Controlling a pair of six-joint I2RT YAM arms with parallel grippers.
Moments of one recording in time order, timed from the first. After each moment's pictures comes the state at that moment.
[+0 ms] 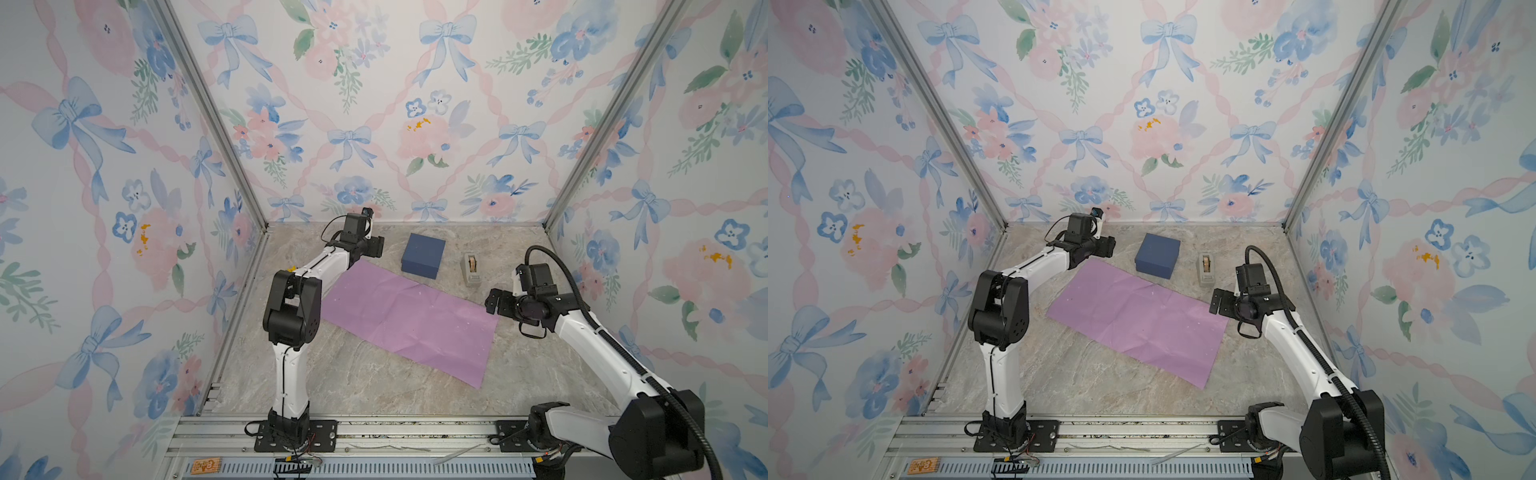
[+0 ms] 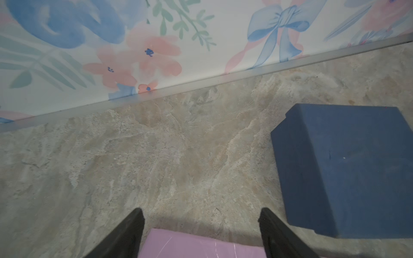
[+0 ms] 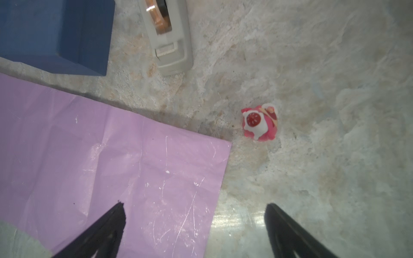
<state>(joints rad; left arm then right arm) -0.30 2.13 1.65 -0.20 0.03 -0.03 0.17 1.21 0.88 -0.71 -0.04 0.40</state>
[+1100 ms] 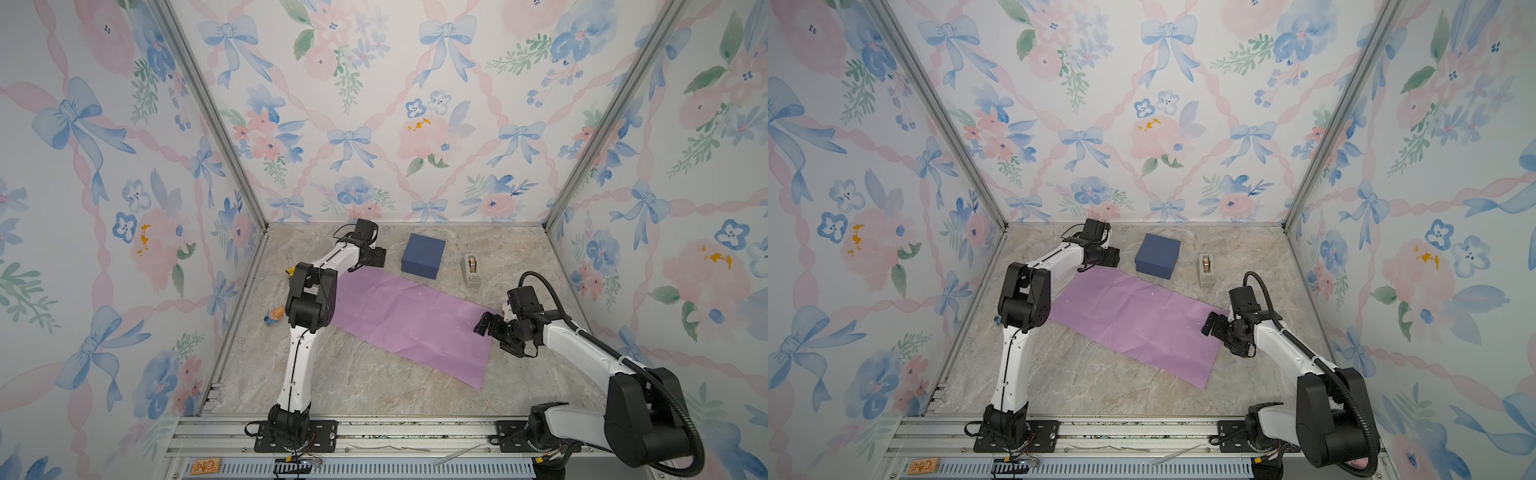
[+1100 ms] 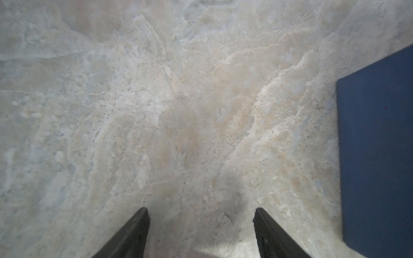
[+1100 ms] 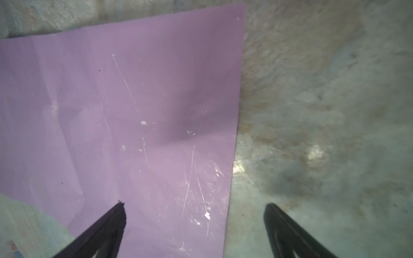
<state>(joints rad) -0.29 2.36 1.86 -0.48 0.04 -0.11 0.17 1.30 0.67 -0.59 -0.23 0.63</state>
